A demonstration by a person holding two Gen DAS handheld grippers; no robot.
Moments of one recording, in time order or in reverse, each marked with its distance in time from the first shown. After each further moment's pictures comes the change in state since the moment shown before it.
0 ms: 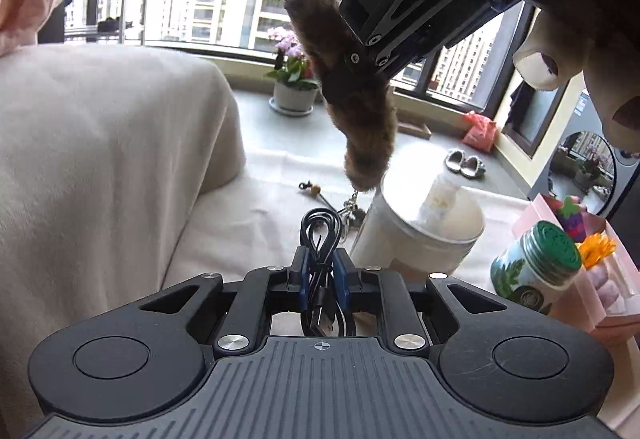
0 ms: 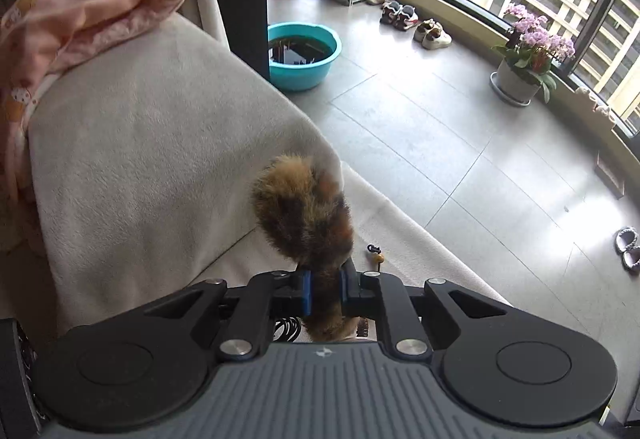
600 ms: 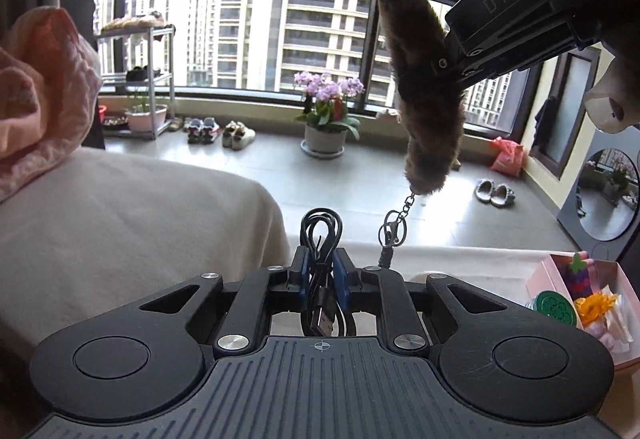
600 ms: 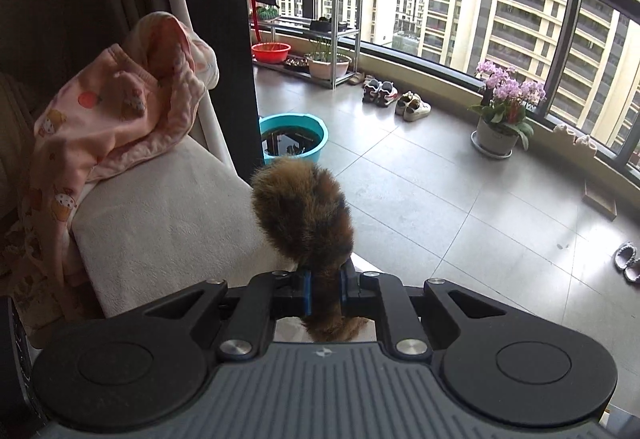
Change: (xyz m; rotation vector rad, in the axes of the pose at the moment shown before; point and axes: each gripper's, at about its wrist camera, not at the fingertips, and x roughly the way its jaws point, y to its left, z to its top) left arm -0.047 -0.009 0.067 0.060 -0.094 0.118; right arm -0.106 -0.033 0.003 0.095 -0.251 0.015
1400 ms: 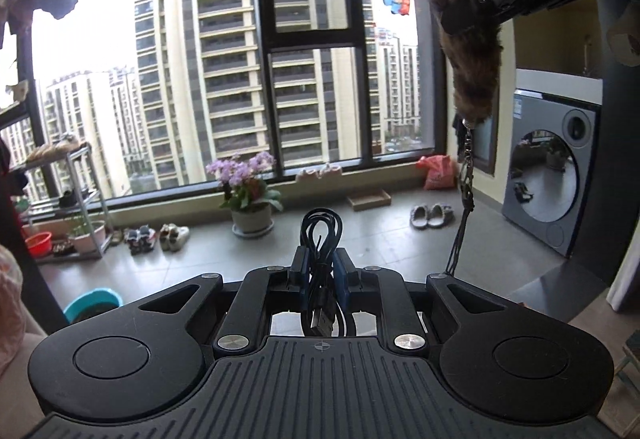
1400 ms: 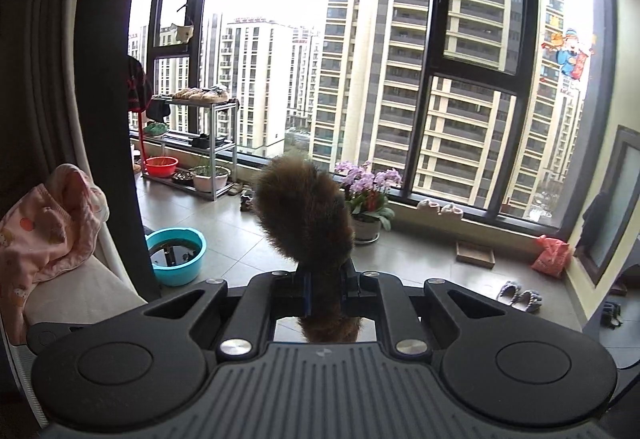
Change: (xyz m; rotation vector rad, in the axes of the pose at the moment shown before) left arm -0.053 -0.205 0.071 0.302 -0.162 -0.160; right arm -0.249 -0.129 -0.019 0.120 -0.328 -0.341
